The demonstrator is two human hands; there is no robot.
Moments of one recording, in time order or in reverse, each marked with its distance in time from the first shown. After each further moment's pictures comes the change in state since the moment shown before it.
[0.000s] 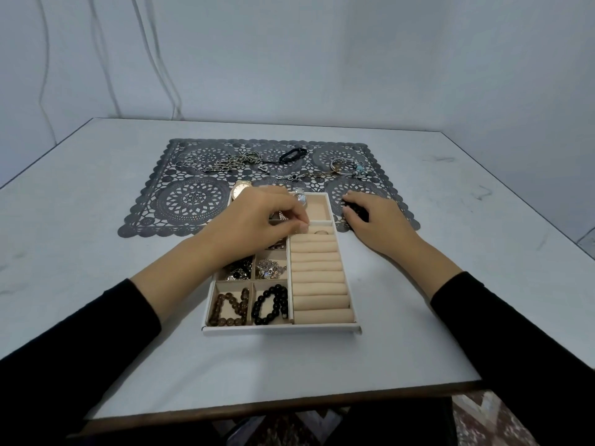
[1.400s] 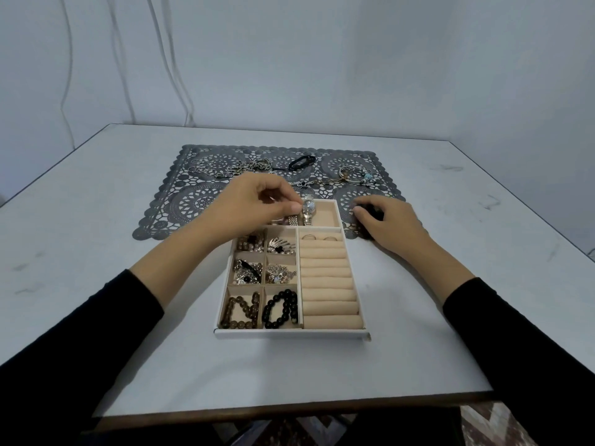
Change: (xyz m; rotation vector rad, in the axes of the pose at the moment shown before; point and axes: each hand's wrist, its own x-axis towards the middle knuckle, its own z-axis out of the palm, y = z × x) left_hand 0.008 -0.003 -0.025 -0.278 0.029 -0.360; right_hand 0.007 0.001 -0.008 0.041 0.047 0.064
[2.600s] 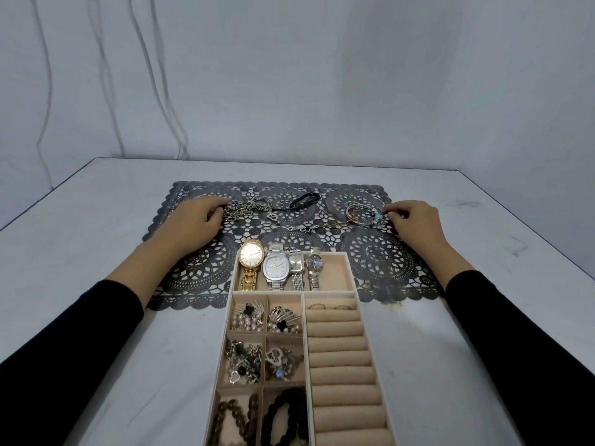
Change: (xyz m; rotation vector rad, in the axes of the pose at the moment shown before) left_hand 0.077 -0.120 -0.063 0.548 0.137 -0.181; right_hand 0.114 0.058 0.002 -0.029 0.170 0.182
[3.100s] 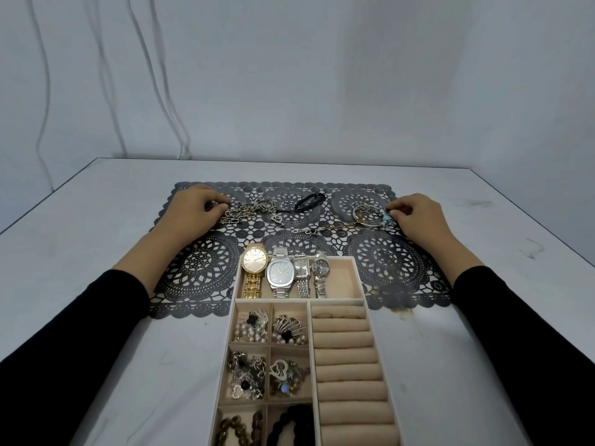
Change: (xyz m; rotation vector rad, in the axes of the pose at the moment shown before) left_hand 0.025 -0.016 0.000 -0.037 0.114 0.015; right_hand 0.018 0.001 0.008 -0.005 -0.056 -0.038
